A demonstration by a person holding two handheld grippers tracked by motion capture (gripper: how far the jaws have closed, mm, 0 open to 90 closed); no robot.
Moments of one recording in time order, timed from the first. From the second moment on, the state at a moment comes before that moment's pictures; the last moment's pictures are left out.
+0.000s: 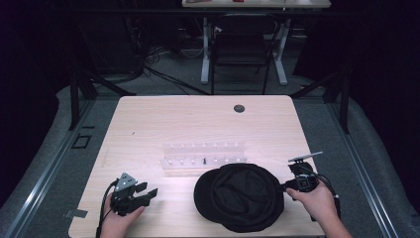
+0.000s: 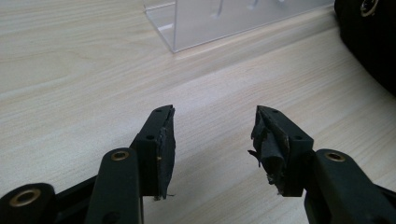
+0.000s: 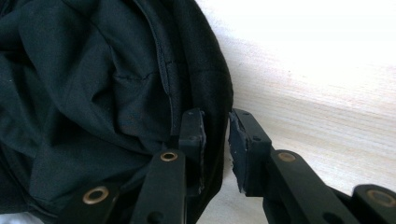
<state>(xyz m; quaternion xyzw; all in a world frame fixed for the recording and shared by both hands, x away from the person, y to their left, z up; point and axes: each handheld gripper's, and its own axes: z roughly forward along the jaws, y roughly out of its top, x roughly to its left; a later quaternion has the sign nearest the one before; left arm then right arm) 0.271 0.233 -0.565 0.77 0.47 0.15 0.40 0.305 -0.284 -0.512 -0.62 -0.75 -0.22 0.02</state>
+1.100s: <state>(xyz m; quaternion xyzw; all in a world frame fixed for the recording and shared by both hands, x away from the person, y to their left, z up) 0.272 0.233 -0.565 0.77 0.47 0.15 0.40 0.321 -0.281 -0.519 -0.64 -0.74 -0.18 0.11</state>
